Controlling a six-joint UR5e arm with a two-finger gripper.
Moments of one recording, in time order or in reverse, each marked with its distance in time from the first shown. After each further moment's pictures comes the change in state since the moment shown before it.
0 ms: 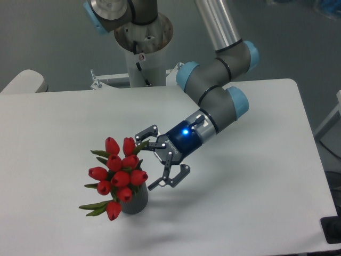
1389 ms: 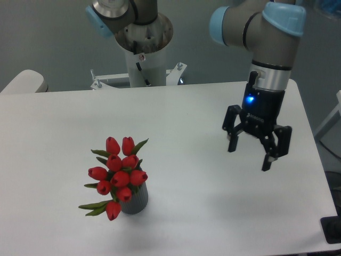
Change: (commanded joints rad) arm 0.032 0.141 0.417 -0.159 1.086 0.127
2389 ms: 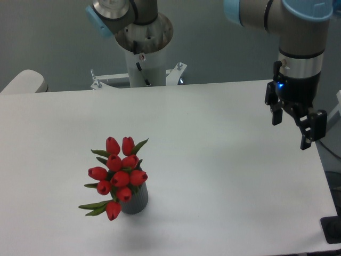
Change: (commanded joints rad) arm 0.000 -0.044 0.158 -0.200 0.212 0.212
